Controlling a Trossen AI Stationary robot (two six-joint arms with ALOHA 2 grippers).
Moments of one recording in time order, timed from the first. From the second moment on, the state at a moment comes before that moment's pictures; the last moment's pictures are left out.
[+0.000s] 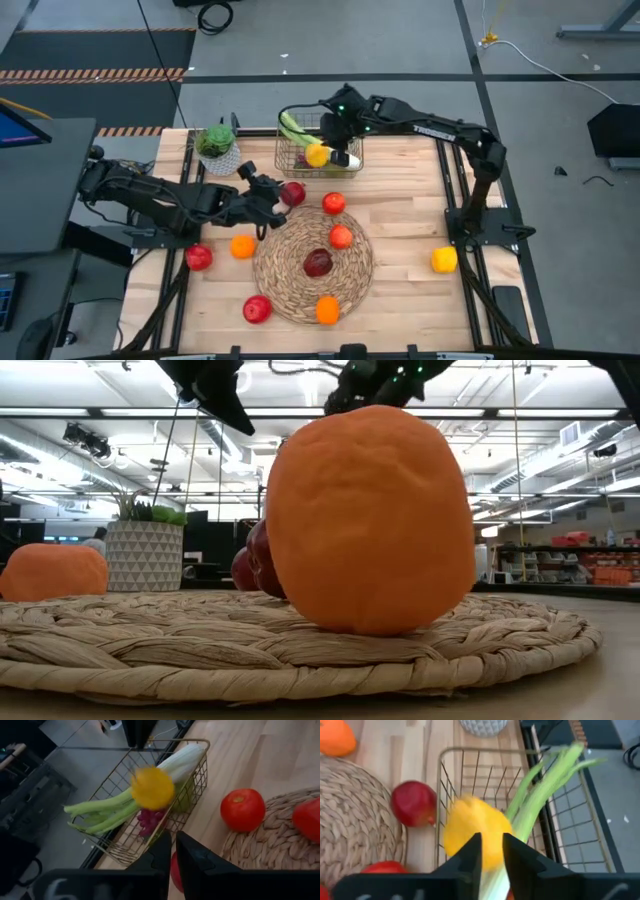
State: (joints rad) left arm -0.20 1.28 1.02 -0.54 -0.86 -0.21; right arm -0.45 1.81 1.71 -0.73 -0.15 -0.36
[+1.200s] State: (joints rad) left arm -0.25 1.39 1.02 -0.55 -0.67 -0.35; right arm -0.05 1.70 1.44 -0.95 -0.20 -0.05
